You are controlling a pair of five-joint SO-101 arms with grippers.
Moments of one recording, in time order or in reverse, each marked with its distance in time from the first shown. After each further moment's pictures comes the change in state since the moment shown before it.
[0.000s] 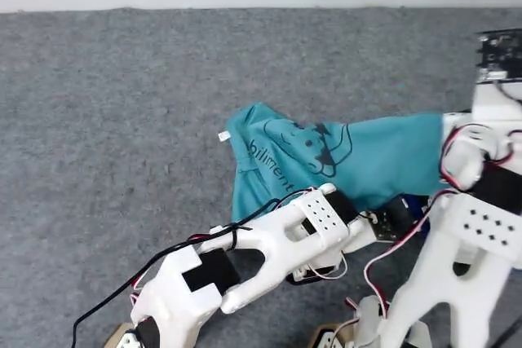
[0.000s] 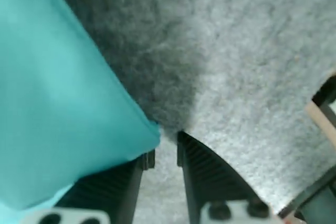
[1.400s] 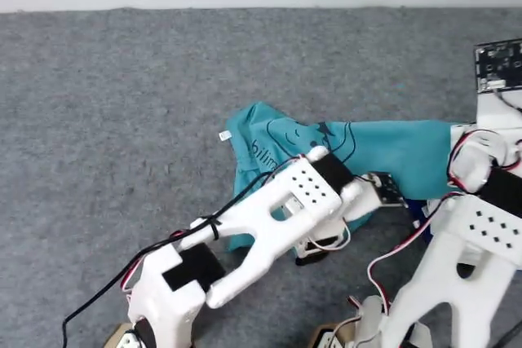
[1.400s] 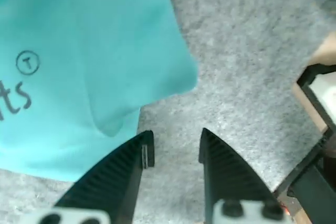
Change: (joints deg) left arm -4.3 -6.1 -11.6 11.9 -1.3; right arm 4.6 0.0 2.4 -1.8 6.7
